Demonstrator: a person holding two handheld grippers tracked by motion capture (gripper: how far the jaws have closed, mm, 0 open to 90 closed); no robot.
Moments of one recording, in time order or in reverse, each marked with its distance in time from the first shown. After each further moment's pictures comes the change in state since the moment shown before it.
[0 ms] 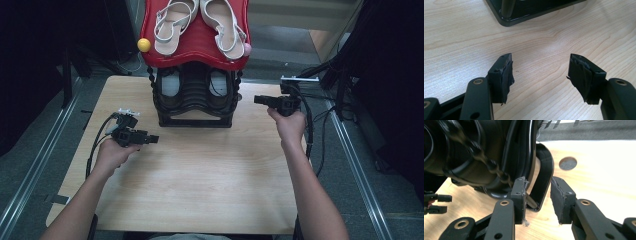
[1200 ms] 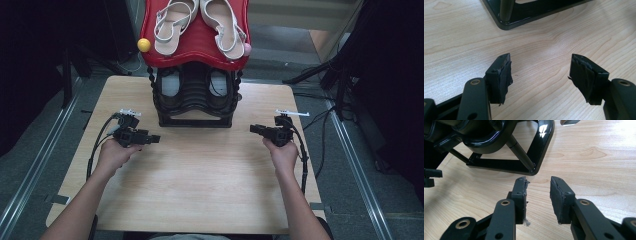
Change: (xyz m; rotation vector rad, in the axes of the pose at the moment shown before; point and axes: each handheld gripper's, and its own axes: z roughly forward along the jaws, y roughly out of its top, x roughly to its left) left arm -0.004 0.000 0.003 -0.024 0.007 0.012; right arm -0.023 -0.091 0.023 0.032 0.034 0.051
